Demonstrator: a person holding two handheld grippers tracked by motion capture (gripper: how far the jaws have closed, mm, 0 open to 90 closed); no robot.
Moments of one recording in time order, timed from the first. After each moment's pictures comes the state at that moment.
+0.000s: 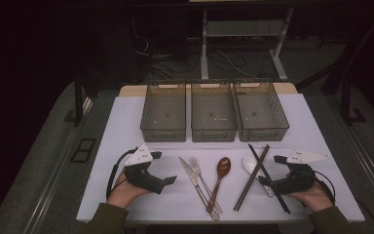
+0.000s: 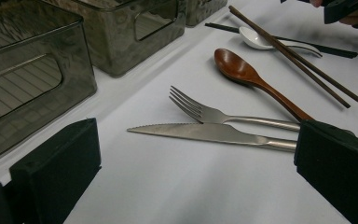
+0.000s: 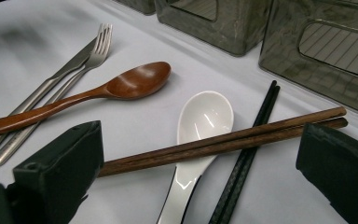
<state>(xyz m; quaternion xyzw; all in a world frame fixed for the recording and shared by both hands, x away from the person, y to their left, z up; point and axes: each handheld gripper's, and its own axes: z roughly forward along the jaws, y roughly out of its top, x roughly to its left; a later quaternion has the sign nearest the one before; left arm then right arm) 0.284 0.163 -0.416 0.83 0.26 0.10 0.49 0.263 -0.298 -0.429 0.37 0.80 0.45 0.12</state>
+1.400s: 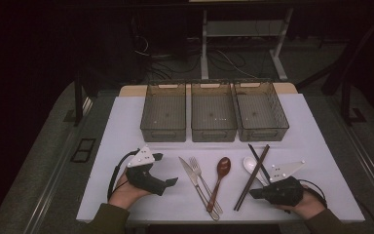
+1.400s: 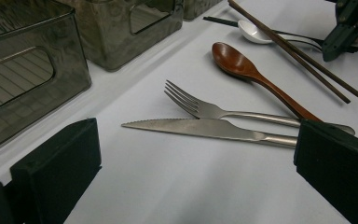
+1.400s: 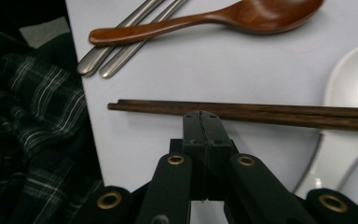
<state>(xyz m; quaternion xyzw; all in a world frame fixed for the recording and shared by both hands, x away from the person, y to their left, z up) 0.281 0.159 -0.419 0.83 0.26 0.09 0.48 0.244 -0.266 -0.442 0.24 0.89 0.39 -0.01</state>
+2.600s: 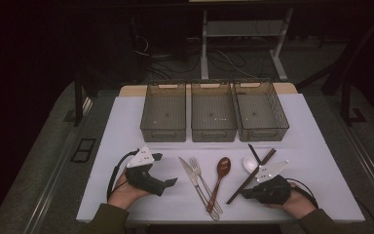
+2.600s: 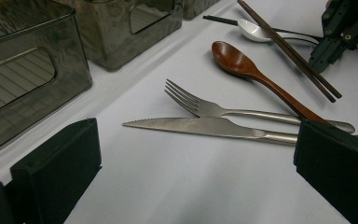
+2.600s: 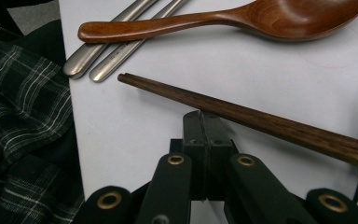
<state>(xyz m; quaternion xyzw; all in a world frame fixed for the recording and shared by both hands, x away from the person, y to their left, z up) 0.280 0.160 -0.417 0.84 0.25 0.10 0.48 0.254 -0.241 -0.450 0.22 0.90 0.37 -0.01</state>
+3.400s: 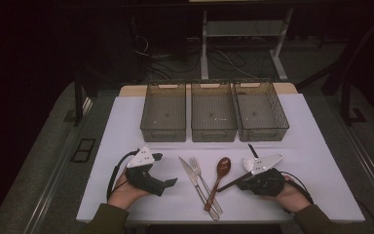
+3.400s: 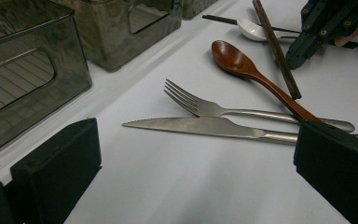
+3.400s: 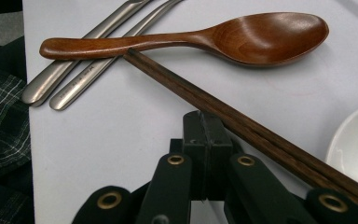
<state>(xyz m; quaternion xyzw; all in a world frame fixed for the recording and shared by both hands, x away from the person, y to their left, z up) 0.279 0.159 -0.417 0.83 0.25 0.10 0.48 0.273 -0.232 -0.451 0.23 0.90 0.38 0.01</state>
